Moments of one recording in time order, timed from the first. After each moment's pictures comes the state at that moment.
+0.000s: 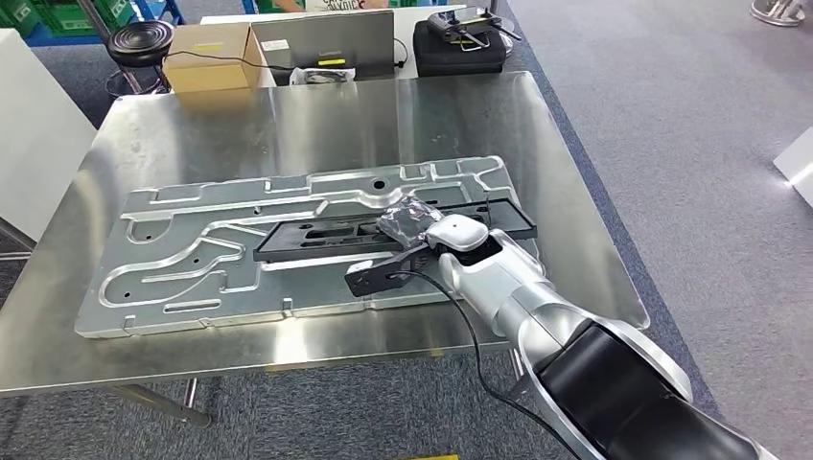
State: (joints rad) left arm -0.10 -0.06 1.28 -0.22 -1.07 -0.09 -0.20; right arm -1.07 0.21 0.73 -0.32 1.16 0.04 -0.19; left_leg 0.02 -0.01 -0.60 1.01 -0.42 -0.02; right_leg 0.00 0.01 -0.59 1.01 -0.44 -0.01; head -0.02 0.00
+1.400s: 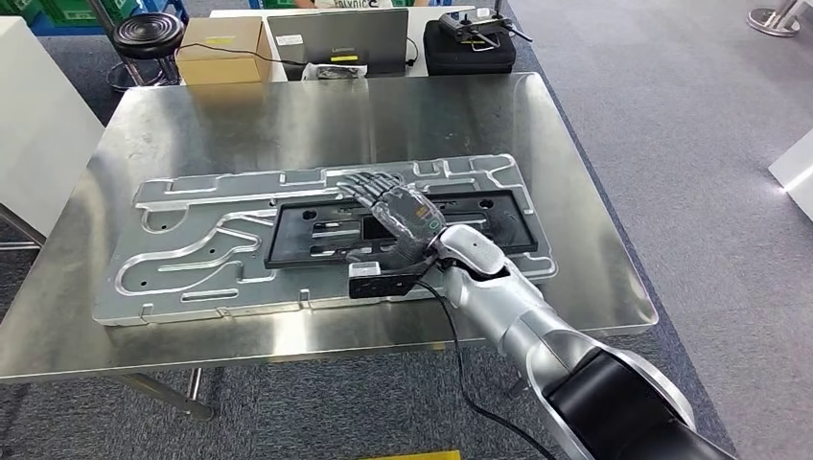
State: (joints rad) left arm -0.10 -0.07 1.24 -0.22 -1.10 -0.07 -0.24; right arm -0.92 0.16 0.61 -0.52 0.90 -0.41 -0.49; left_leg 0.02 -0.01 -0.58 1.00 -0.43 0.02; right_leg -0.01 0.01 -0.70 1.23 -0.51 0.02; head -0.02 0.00
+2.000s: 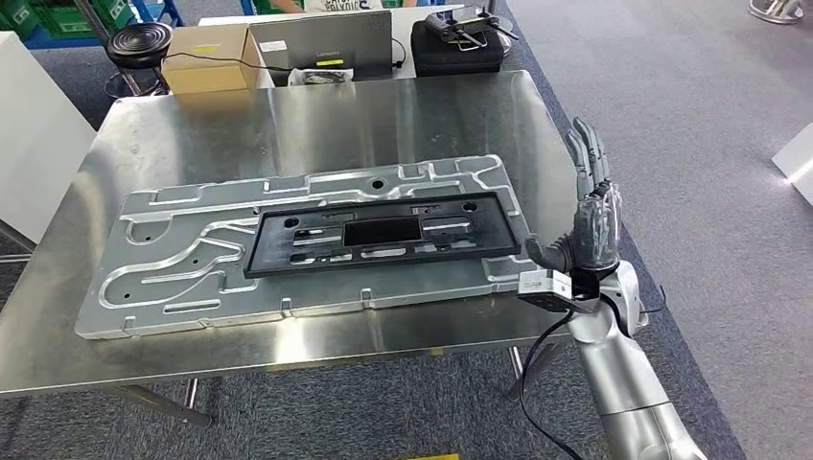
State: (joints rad) left arm -0.08 -0.08 1.30 -0.22 -1.02 -0.06 -0.23; right arm -0.44 -0.11 0.14 -1.41 0.63 -0.52 -0.65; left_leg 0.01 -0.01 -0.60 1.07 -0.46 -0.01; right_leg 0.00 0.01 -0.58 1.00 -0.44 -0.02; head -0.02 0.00
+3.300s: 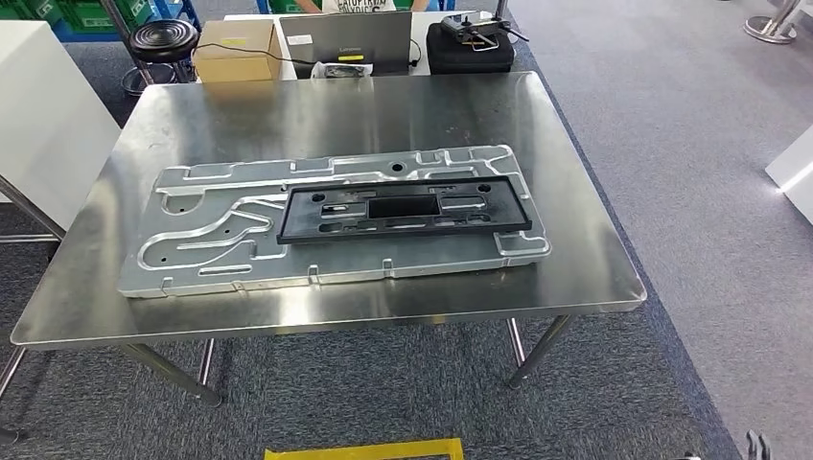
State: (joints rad) left arm -0.07 -0.10 1.35 -0.22 -1.00 -0.07 -0.27; right arm 0.08 0.05 -1.07 -0.99 1.03 -0.43 -0.60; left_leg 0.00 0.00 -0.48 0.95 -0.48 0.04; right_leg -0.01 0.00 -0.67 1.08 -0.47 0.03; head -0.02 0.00
